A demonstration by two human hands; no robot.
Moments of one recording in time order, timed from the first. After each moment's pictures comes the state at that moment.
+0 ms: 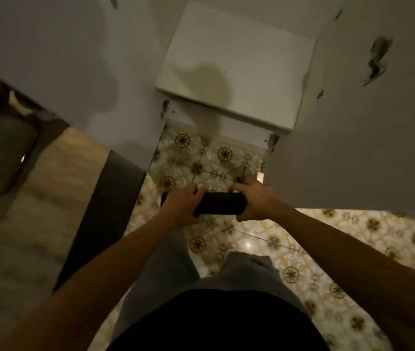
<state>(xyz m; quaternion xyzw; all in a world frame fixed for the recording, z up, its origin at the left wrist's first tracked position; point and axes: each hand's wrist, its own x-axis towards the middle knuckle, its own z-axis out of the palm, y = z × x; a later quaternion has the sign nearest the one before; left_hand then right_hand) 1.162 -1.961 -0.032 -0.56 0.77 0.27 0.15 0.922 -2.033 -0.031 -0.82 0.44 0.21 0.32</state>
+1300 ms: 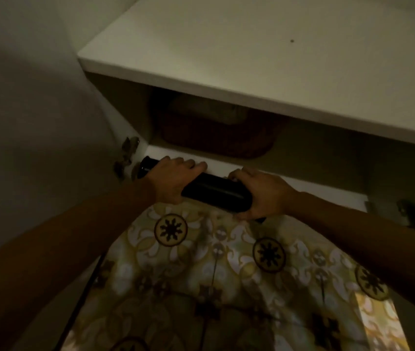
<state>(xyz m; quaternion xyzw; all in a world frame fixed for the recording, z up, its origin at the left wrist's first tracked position) 1.328 -2.399 -0.585 -0.47 0.88 0.00 0.08 1.054 -2.408 -0.566 -0.88 0.43 0.07 0.17</state>
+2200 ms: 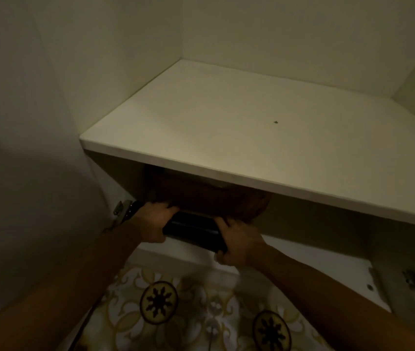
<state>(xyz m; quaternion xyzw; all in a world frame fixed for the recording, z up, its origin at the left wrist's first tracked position) 1.367 -2.469 -0.607 -0.56 0.82 0.10 0.08 1.093 -2.457 -0.607 -0.87 0.48 0.08 0.05</state>
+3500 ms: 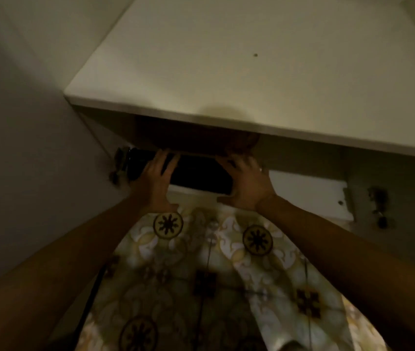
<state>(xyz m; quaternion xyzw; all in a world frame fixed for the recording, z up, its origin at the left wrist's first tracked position) 1.329 -2.370 -0.576 -0.59 0.80 0.11 -0.03 1.053 -2.392 -0.556 -0.84 0.53 0.03 0.09</state>
